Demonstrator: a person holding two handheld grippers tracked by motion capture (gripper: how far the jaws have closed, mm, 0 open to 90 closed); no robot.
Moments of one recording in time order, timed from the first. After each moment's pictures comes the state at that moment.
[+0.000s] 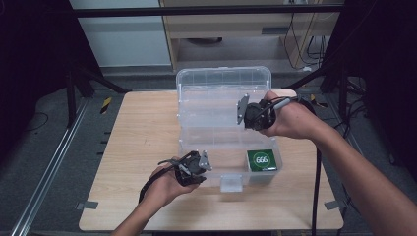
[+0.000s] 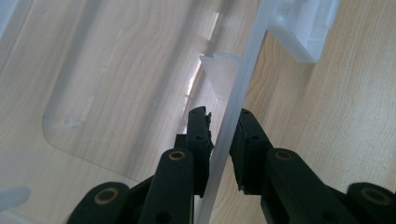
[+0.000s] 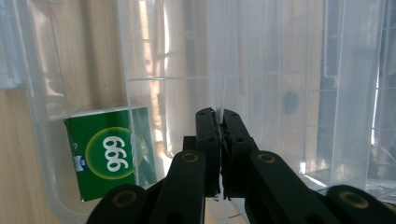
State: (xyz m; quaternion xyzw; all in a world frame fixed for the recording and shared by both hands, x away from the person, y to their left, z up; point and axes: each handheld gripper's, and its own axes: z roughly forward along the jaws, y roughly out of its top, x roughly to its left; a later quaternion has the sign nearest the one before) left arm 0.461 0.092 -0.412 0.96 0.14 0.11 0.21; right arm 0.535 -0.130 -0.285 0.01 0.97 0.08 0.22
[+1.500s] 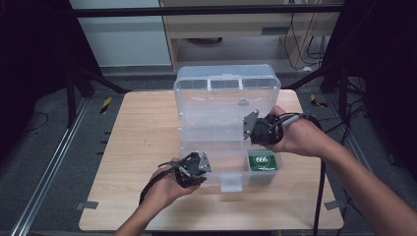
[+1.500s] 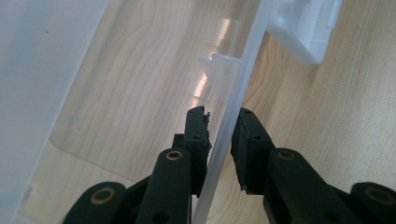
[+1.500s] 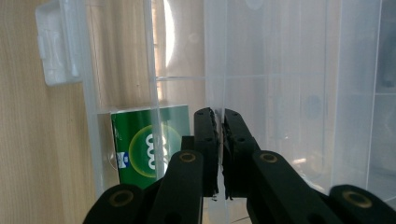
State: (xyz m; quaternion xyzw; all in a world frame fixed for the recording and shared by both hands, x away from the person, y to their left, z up) left arm 0.456 0.092 -0.415 0.96 0.15 0.12 0.21; right arm 0.502 -0.143 -0.300 0.00 0.97 0.11 0.21
